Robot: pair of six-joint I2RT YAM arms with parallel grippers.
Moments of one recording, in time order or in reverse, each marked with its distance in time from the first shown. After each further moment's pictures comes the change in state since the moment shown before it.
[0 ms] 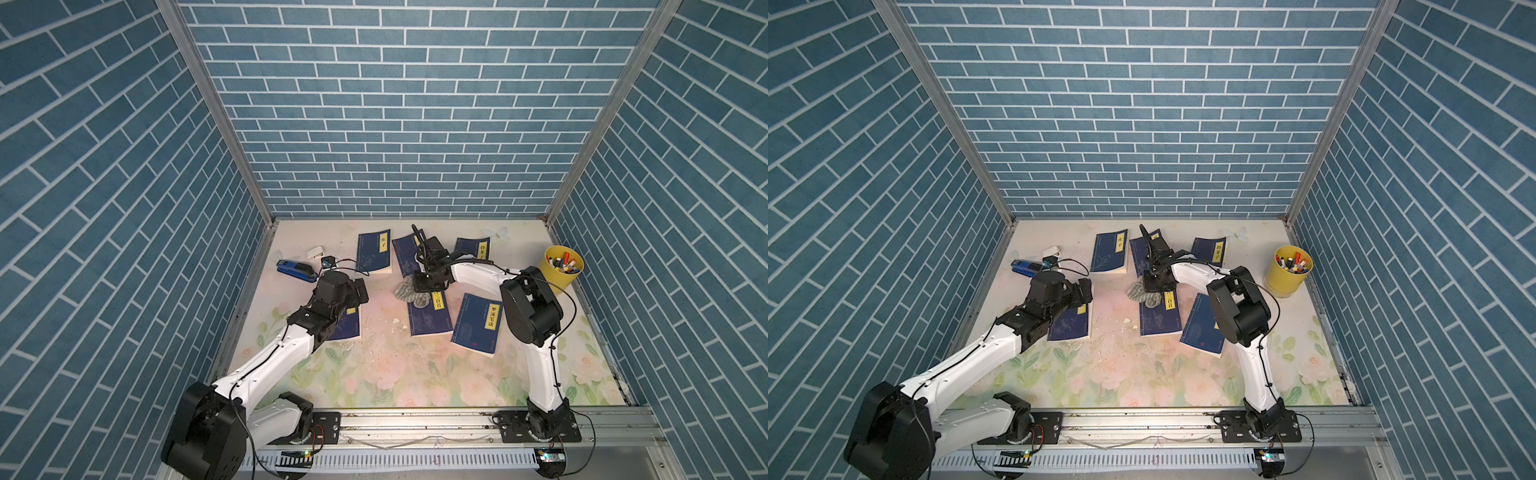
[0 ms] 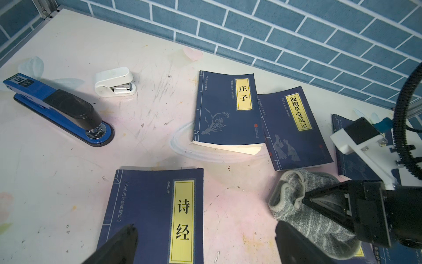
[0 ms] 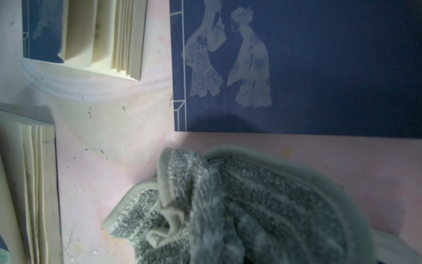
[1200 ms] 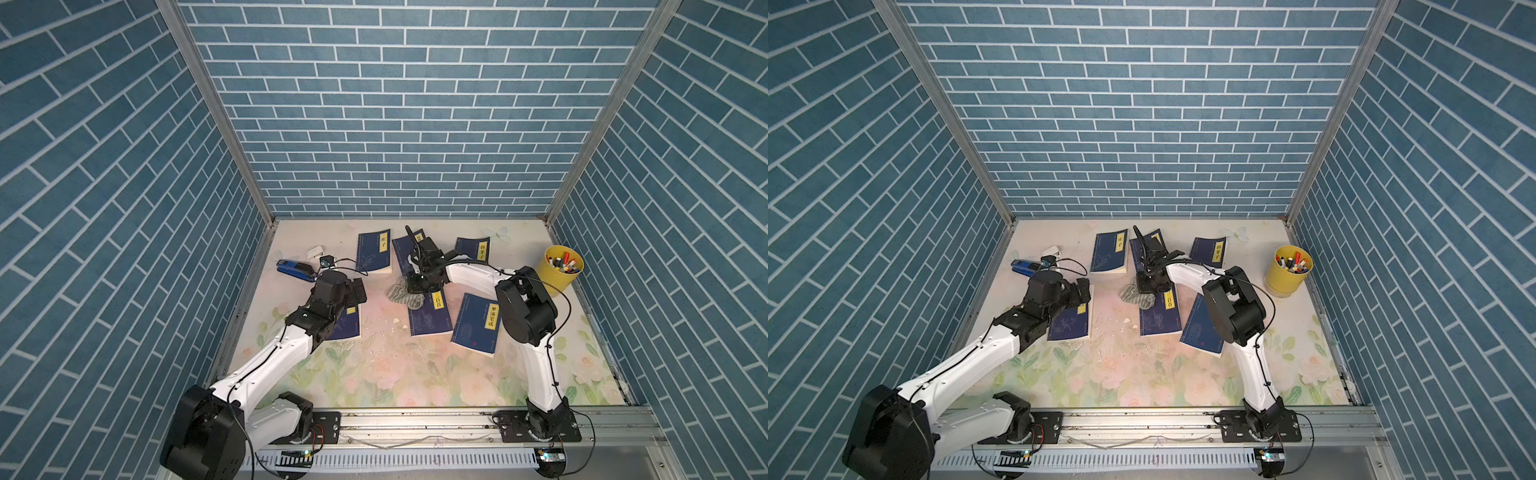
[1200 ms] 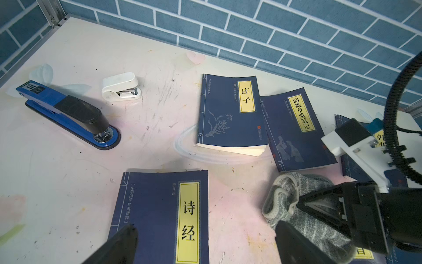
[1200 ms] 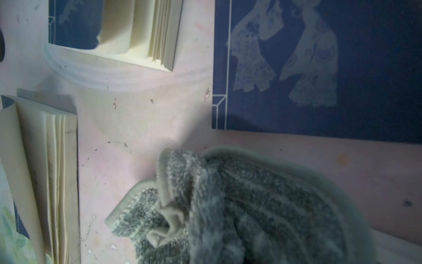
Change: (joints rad) left arm 0.011 -0.014 0.000 -0.009 -0.005 0.023; right arm 0.024 0.032 0.042 -0.005 -0.048 0.000
